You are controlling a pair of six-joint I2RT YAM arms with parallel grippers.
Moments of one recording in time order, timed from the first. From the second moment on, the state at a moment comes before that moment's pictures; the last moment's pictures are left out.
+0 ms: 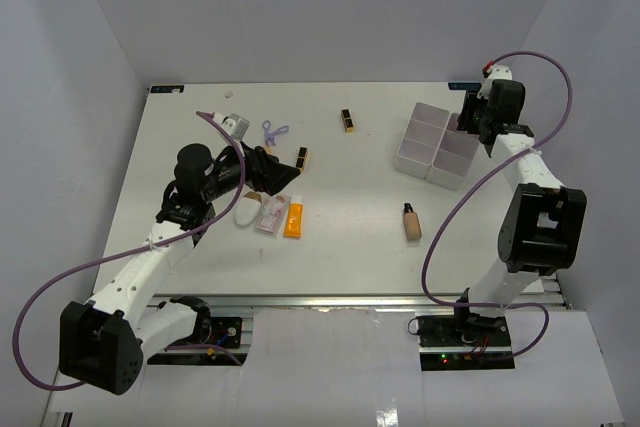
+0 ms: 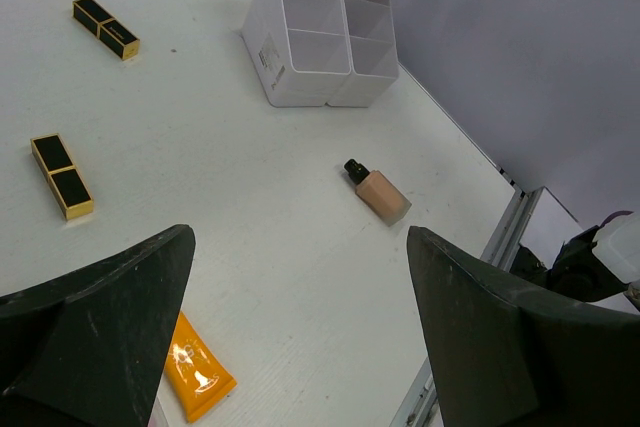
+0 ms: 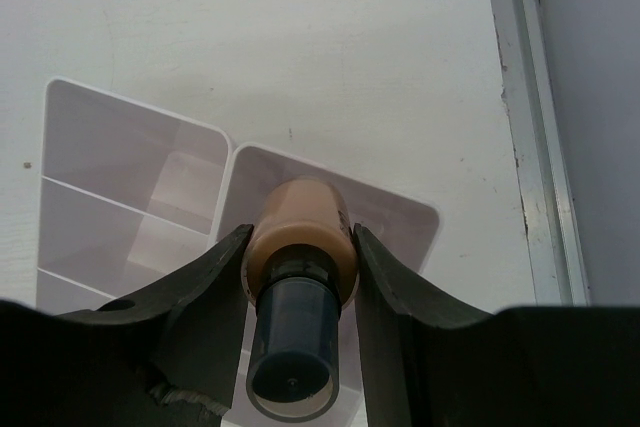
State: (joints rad) left arm -0.32 1.04 0.74 0.21 0.60 -0.40; right arm -0.09 1.68 1.28 -0.12 -0.06 0.00
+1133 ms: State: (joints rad) left arm -0.32 1.05 0.74 0.20 0.60 -0.40; right arm -0.08 1.75 1.31 -0.12 -0.11 0.06
